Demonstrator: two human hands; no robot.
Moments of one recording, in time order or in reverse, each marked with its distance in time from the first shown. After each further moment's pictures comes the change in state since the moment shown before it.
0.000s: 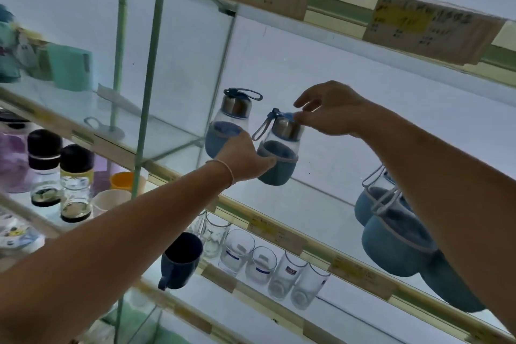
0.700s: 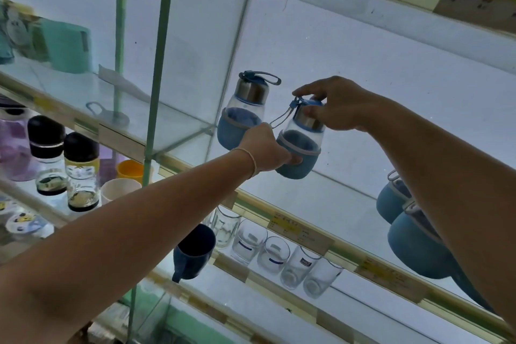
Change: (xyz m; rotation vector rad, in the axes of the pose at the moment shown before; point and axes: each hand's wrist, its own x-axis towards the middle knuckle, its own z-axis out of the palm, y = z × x) left_hand 0.021 -0.007 0.008 -0.031 -0.075 0.020; right_hand 0.032 -0.003 0.033 -0.078 -0.080 -0.025
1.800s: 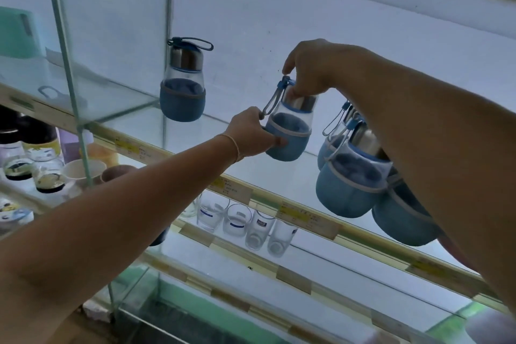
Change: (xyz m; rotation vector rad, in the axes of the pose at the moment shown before) left_hand -0.023 0.067 0.075 -0.253 -0.083 -0.029; right_hand -0.048 0.054 -0.039 -0.482 -0.118 0.052
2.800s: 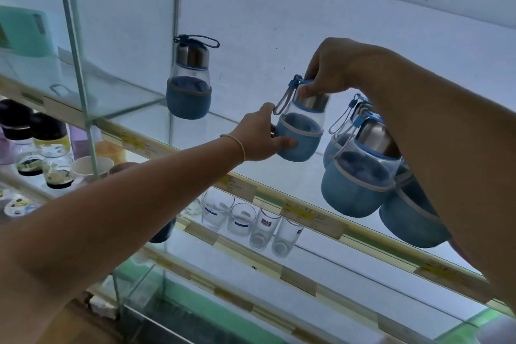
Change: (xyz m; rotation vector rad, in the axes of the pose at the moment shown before) left_hand 0.000 -0.010 0.008 0.193 -0.026 0.222; right_hand 0.001 0.028 0.011 0.116 0.013 0.050
